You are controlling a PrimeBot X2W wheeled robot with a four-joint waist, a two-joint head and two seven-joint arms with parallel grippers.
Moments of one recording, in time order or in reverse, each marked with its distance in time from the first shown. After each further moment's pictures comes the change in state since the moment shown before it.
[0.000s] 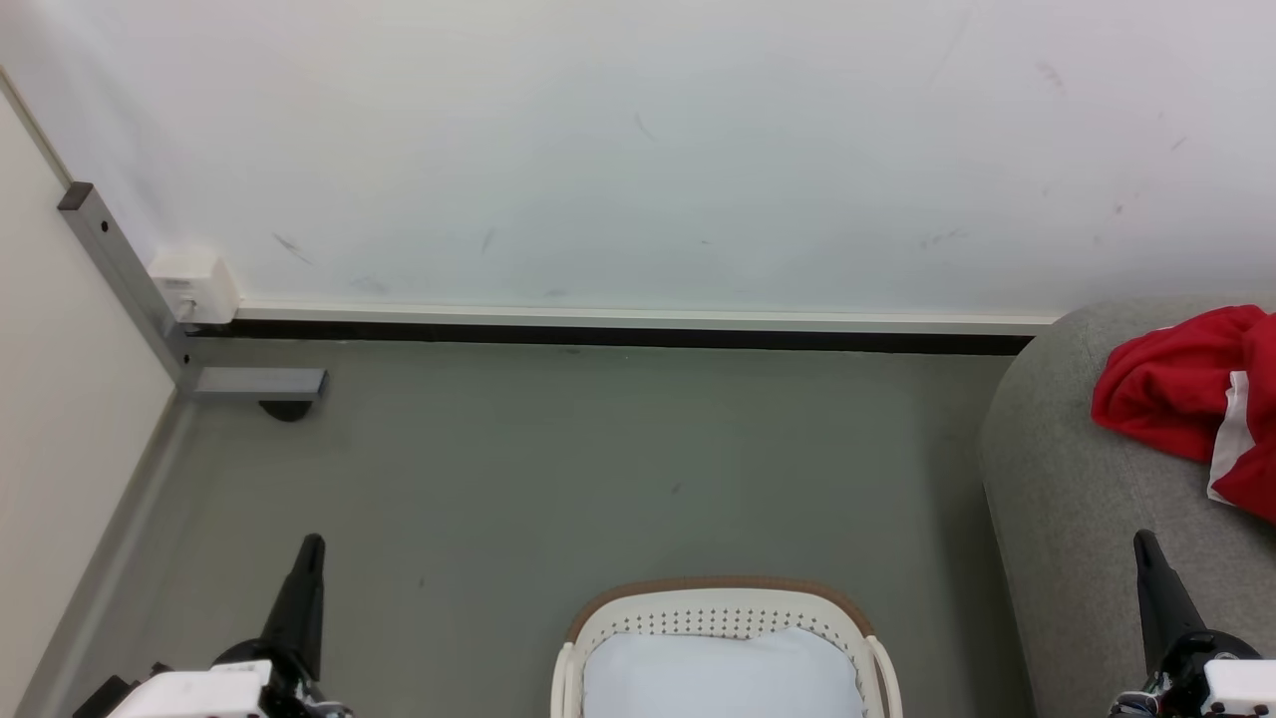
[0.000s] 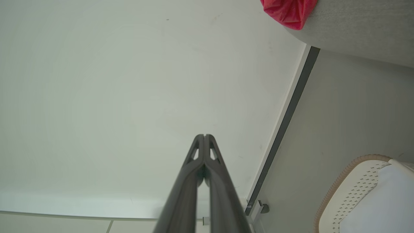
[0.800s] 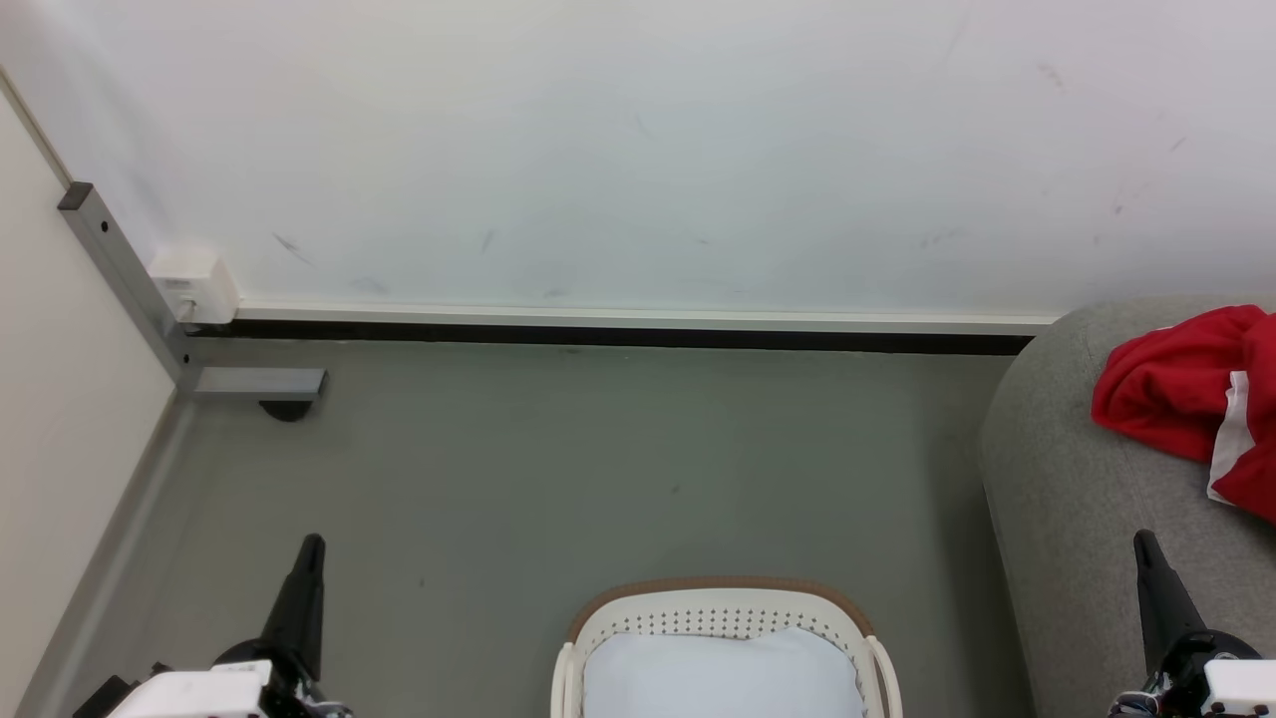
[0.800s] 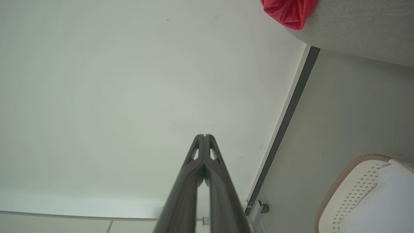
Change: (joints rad) left arm 0.000 0.000 0.000 0.000 0.000 0.001 0.000; right arm 0.000 -0.001 0.001 0.000 0.001 0.000 0.000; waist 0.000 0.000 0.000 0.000
